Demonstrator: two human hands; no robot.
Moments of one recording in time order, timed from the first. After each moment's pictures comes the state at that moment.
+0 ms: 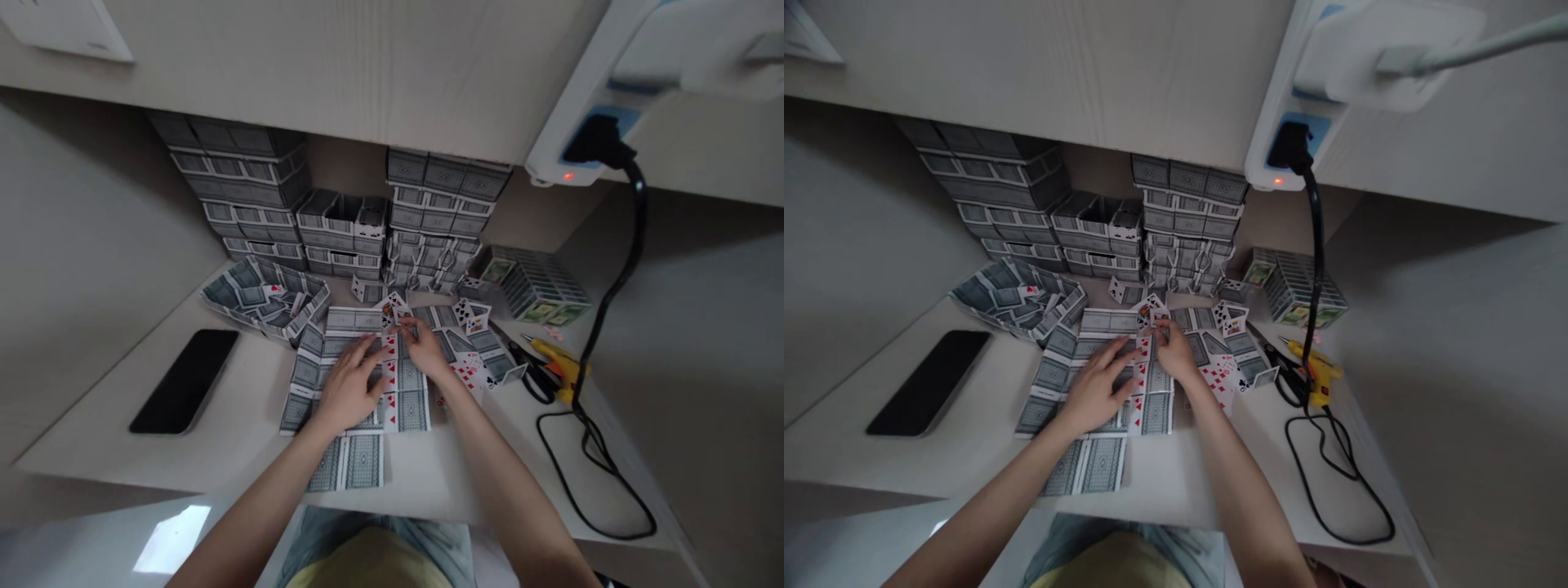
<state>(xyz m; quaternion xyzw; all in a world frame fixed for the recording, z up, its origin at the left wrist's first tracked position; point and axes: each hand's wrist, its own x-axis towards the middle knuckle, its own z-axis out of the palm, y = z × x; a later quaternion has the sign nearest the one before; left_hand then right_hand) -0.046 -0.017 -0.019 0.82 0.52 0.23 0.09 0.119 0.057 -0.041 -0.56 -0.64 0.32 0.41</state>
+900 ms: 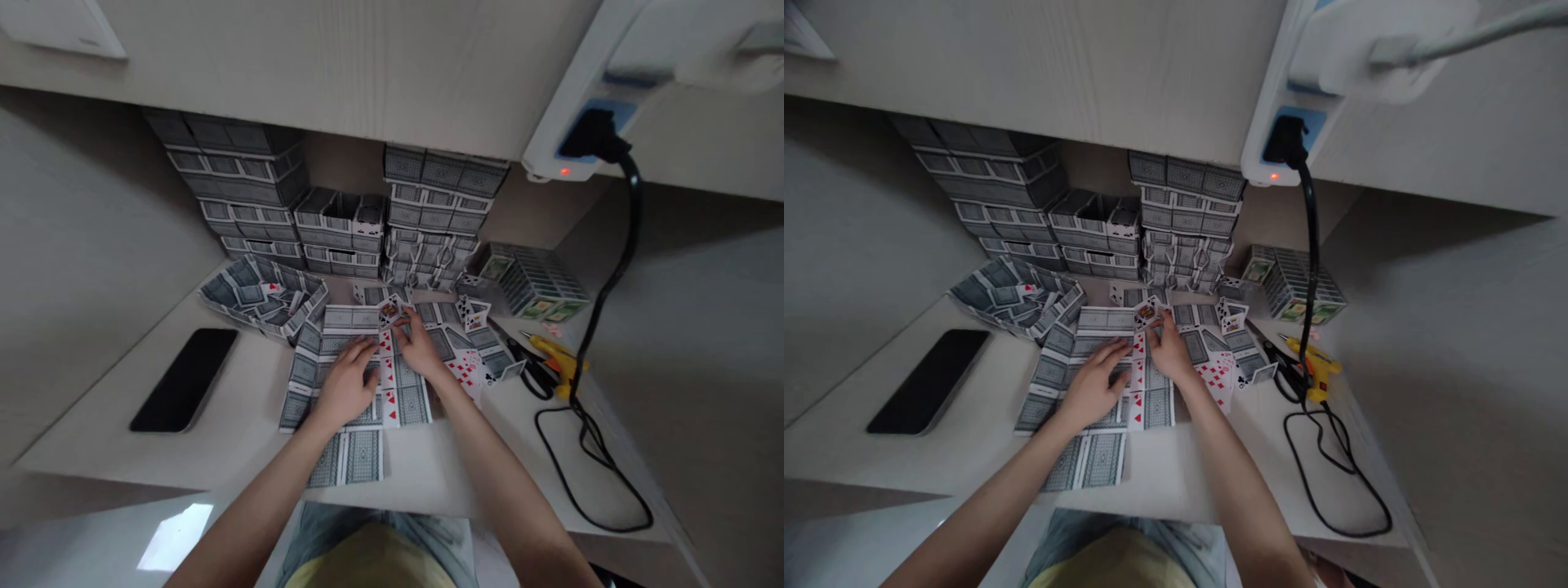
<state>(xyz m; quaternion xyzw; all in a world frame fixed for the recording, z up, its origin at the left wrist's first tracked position) -0.046 -0.013 -0.023 0.80 0.53 0.27 0.11 0.114 0.054 -0.042 -0.53 -0.68 0.29 0.43</state>
